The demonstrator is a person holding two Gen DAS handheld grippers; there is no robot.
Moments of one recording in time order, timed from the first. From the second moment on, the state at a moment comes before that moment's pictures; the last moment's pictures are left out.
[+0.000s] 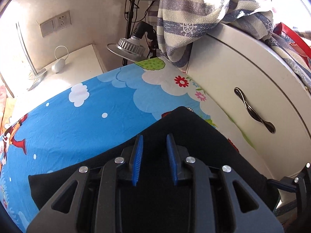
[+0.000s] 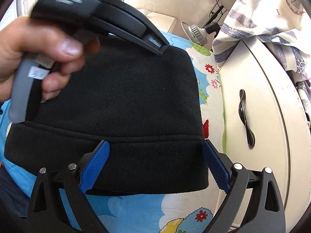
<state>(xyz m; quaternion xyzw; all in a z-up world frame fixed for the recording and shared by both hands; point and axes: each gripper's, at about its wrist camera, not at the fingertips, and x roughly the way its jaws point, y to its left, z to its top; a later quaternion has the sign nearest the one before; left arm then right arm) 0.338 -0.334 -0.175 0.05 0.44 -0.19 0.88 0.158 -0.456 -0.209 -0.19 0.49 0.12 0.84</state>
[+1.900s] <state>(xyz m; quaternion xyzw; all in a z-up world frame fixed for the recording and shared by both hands) 0.112 -0.247 -0.201 0.03 0.40 -0.08 0.91 0.170 -0.462 -0.182 -0.14 0.41 0.09 0.89</state>
